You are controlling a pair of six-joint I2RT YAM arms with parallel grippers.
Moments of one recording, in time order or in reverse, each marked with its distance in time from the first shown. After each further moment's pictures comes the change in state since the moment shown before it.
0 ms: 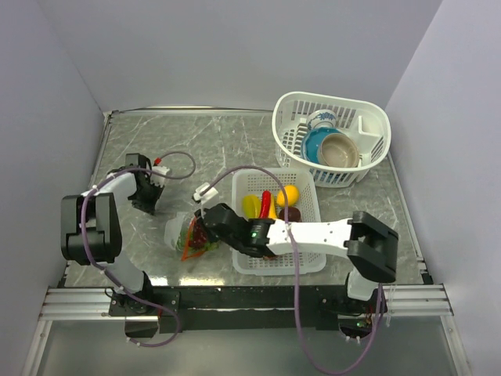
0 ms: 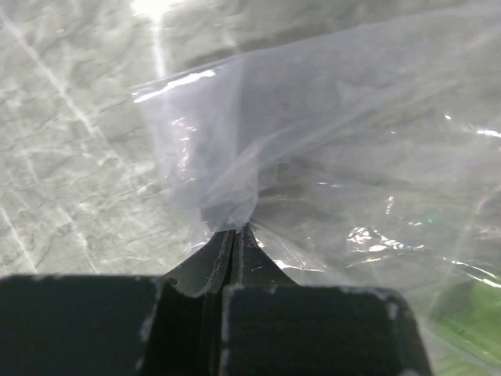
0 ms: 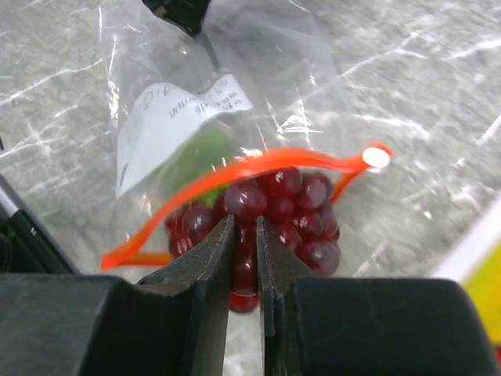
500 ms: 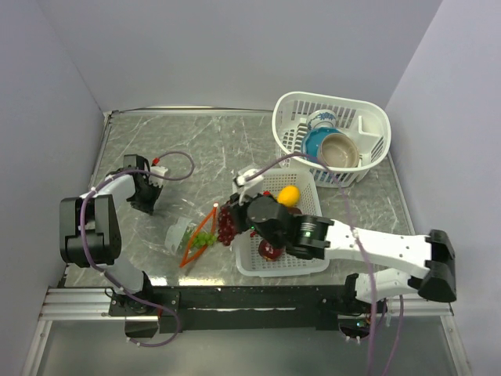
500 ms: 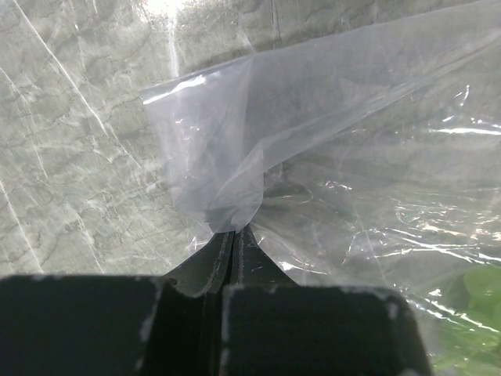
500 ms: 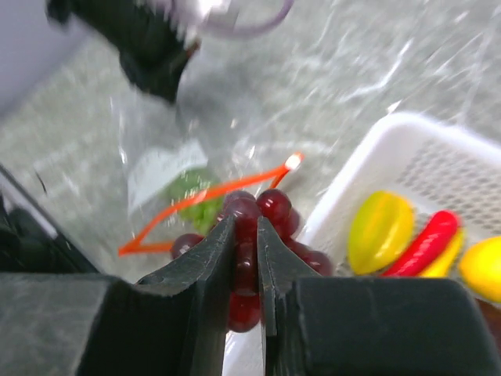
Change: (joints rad) left arm 0.019 -0.016 -0.026 0.035 0.004 0.004; right arm -0.001 -0.417 -0.077 -0.193 0.134 0.002
